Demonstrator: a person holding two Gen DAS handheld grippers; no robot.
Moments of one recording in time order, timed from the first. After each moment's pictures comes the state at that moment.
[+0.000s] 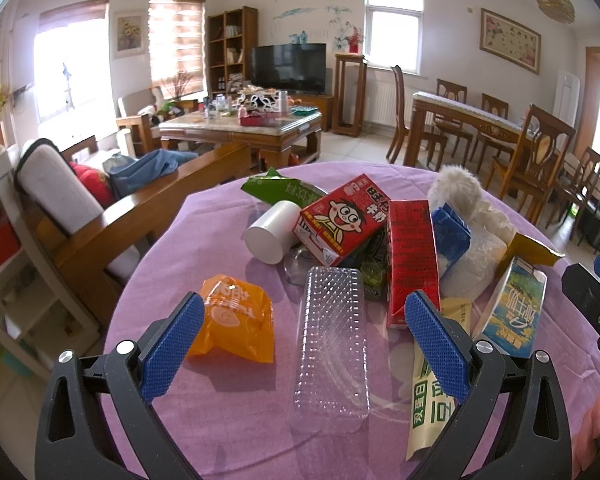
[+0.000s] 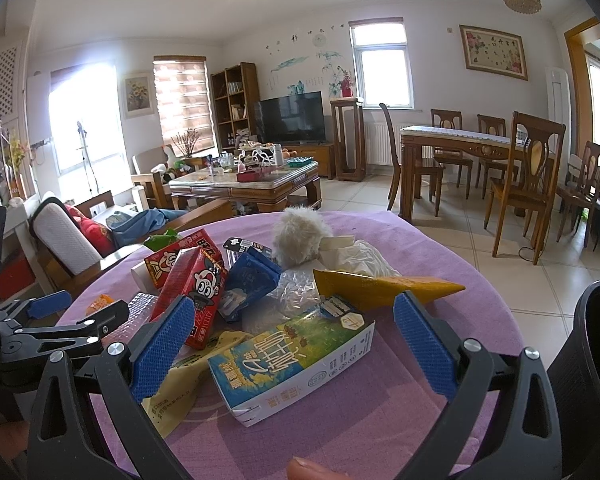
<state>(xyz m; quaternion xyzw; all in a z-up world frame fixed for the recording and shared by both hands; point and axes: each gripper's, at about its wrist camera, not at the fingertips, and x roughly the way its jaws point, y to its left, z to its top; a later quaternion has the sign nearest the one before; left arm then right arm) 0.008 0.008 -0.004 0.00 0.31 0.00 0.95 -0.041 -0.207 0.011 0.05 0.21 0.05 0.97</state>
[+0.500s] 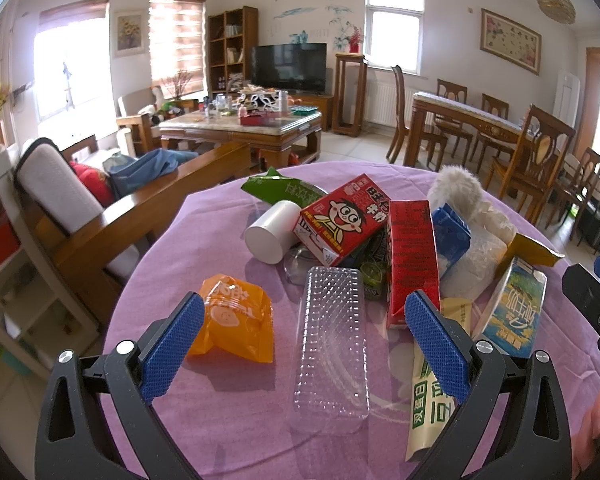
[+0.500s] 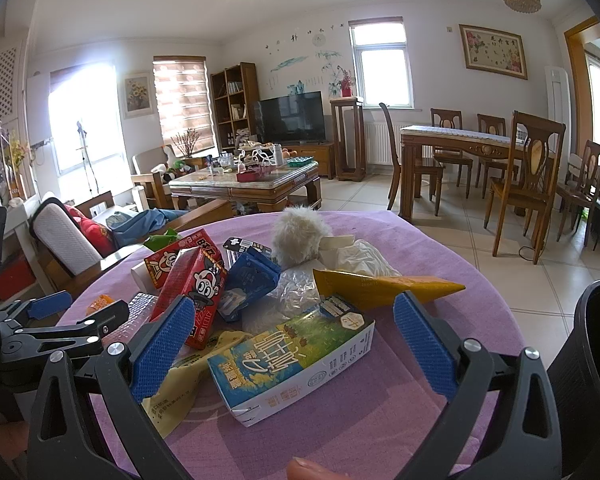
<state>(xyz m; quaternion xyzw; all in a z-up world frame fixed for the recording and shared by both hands) 0.011 0.009 -0.007 0.00 0.31 0.00 0.95 -0.041 -0.207 0.010 0.05 0.21 0.05 0.97</state>
